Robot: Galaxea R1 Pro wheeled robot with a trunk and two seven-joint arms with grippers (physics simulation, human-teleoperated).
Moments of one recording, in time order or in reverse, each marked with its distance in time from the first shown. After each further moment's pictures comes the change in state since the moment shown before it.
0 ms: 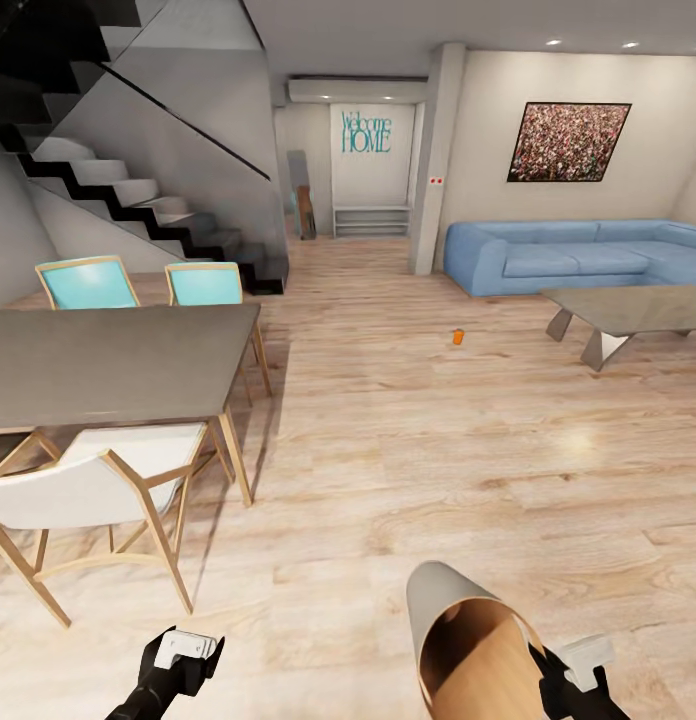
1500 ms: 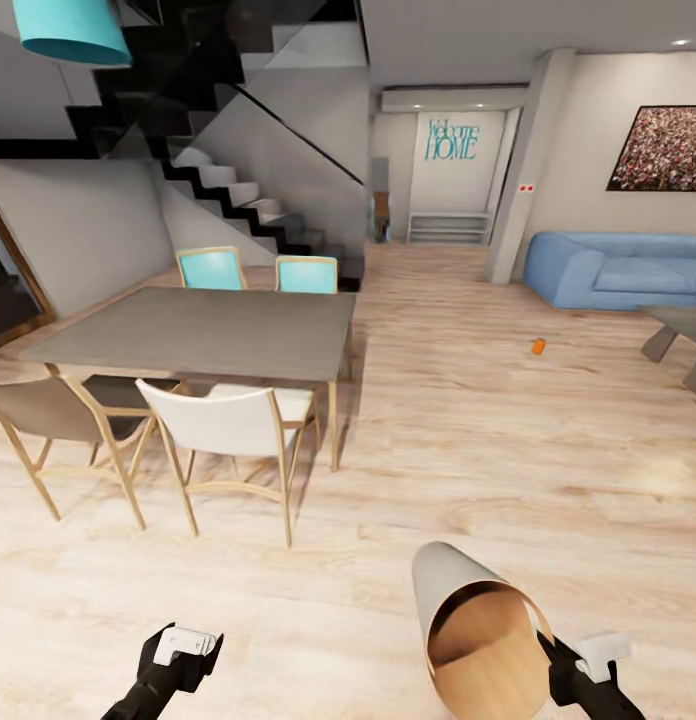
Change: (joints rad) left arm 0.000 0.005 -0.001 -0.017 -0.007 0.010 0.005; right arm -0.006 -0.012 -0.027 -0.011 -0.120 0.012 0.027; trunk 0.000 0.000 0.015
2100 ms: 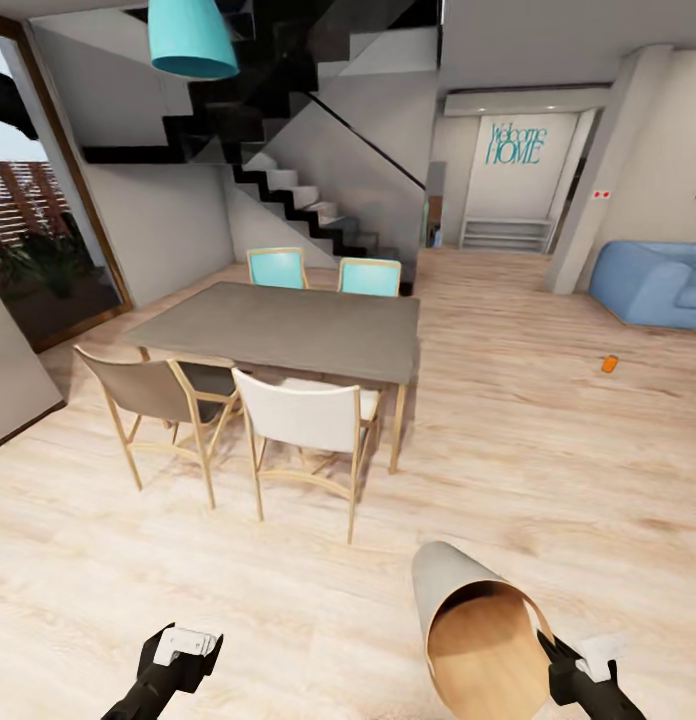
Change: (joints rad) left arm 0.000 0.000 0.000 0.001 -0.001 0.000 0.000; right arm 0.000 0.000 0.000 -0.003 0.000 0.000 0.000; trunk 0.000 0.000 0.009
